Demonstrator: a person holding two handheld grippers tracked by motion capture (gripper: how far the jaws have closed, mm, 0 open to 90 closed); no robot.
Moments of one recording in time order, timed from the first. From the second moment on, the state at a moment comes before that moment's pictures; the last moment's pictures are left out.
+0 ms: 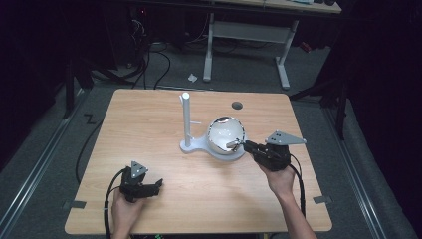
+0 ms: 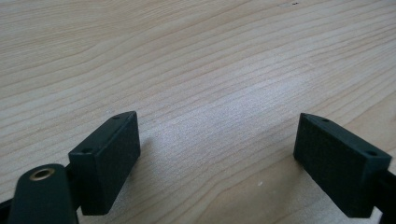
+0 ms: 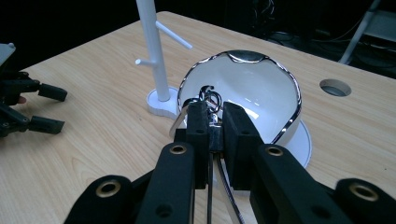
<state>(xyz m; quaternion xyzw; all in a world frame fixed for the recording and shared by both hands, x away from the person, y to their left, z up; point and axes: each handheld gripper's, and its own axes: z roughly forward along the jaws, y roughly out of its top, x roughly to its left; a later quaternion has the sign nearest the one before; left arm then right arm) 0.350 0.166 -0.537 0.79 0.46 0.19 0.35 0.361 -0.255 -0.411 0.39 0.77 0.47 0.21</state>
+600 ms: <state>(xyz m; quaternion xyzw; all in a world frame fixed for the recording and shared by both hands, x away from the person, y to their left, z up) 0.350 0.166 -0.537 0.79 0.46 0.19 0.35 0.399 -0.242 -0.419 0.40 0.77 0.45 0.19</state>
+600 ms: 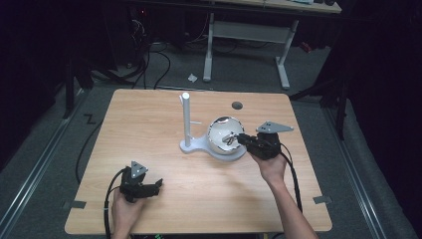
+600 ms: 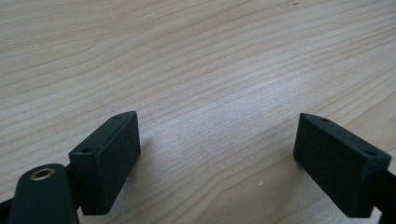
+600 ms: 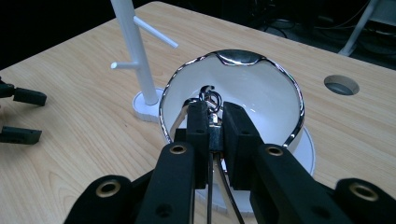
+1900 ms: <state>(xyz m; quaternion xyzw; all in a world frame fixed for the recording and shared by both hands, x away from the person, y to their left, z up) 0.350 0.166 -0.537 0.79 0.46 0.19 0.35 0.450 -0.214 -0.445 0.42 0.78 0.43 0.17</state>
